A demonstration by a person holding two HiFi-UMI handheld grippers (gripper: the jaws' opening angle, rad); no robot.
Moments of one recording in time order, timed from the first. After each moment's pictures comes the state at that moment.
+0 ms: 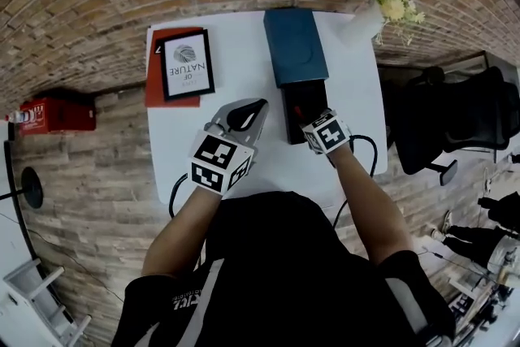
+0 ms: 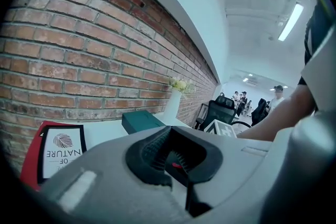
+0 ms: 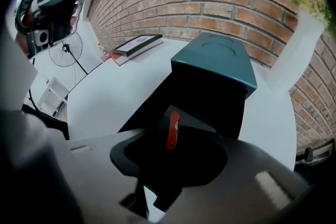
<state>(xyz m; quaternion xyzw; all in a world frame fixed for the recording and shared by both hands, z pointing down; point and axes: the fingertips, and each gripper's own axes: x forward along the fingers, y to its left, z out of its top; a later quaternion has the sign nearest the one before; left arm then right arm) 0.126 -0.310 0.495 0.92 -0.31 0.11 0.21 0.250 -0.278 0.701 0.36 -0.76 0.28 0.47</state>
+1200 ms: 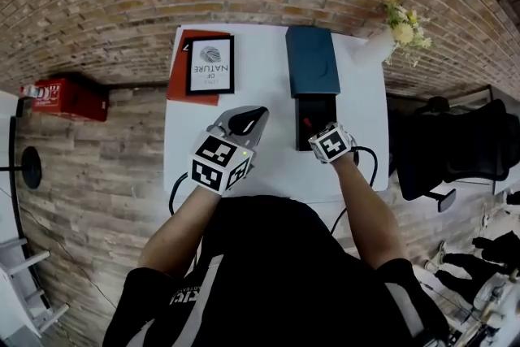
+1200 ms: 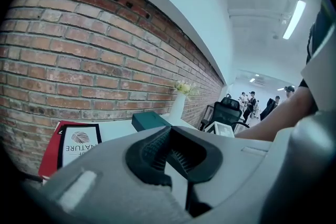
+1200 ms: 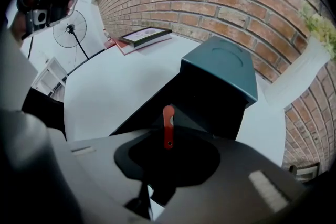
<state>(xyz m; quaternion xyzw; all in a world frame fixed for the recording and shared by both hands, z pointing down) 0.083 -0.287 0.481 0.91 -0.34 0.11 0.20 0.246 -0.269 0.701 0.34 -0.75 0.23 0.51</state>
